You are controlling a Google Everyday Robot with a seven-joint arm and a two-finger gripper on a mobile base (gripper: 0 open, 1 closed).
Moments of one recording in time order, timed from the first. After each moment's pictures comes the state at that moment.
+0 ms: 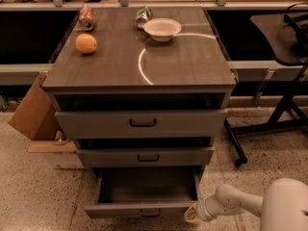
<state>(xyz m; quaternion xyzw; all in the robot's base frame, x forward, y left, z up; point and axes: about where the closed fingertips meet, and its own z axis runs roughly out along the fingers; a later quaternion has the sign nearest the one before) 0.442 -0.175 0.157 -0.65 0.69 0.23 0.21</state>
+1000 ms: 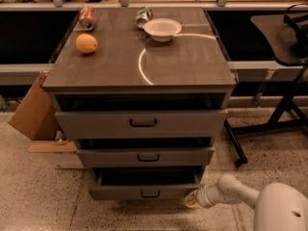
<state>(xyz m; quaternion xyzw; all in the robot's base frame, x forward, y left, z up) 0.505 -0.186 0.149 -0.64 0.69 0.22 0.25</state>
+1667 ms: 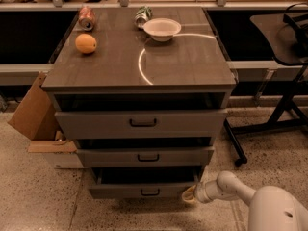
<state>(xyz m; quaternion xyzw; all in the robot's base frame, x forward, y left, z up) 0.530 -0.178 0.147 -0.63 0.69 0.23 0.28</state>
